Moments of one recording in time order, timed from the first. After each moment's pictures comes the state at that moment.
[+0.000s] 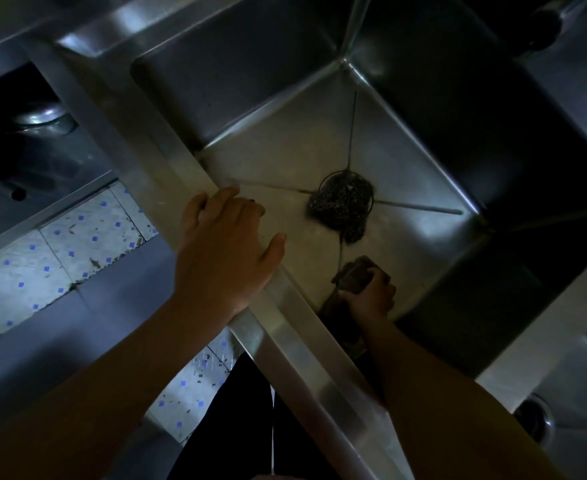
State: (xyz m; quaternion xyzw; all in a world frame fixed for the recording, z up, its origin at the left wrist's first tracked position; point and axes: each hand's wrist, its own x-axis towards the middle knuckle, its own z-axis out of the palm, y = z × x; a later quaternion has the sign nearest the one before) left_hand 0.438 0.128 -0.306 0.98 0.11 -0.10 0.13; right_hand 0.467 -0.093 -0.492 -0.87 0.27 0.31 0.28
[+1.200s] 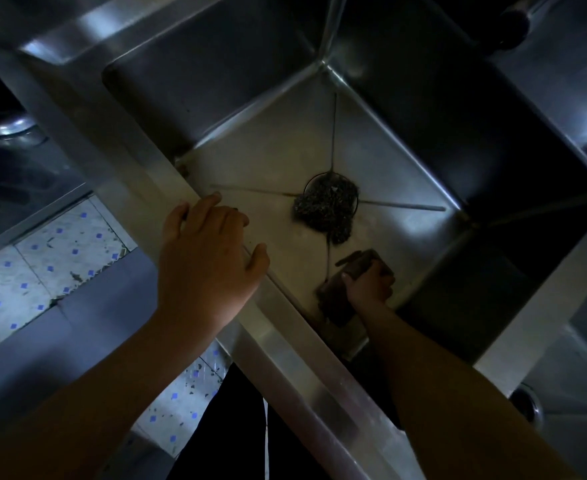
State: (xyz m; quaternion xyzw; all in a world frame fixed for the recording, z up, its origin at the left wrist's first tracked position) left_hand 0.433 0.128 -0.310 0.99 0.09 -0.04 0.13; right_hand 0.490 -0.094 -0.497 -0.88 0.30 0.28 0.23
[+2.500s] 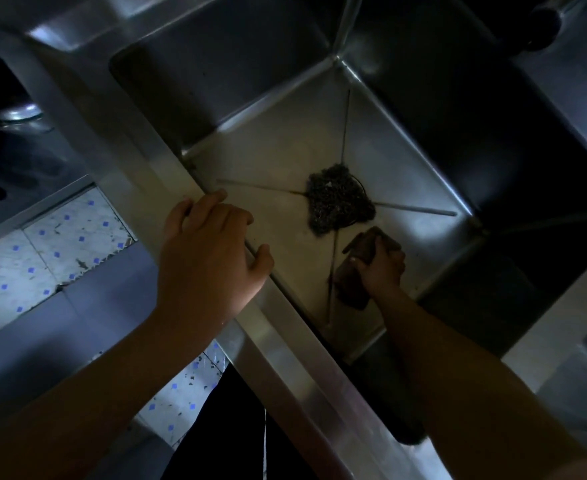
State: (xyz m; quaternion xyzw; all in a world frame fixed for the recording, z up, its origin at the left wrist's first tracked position) left_hand 0.435 0.131 -0.314 0.99 0.08 -0.02 0.13; right_hand 0.525 -0.106 -0.494 -0.92 0.17 0.29 0.22
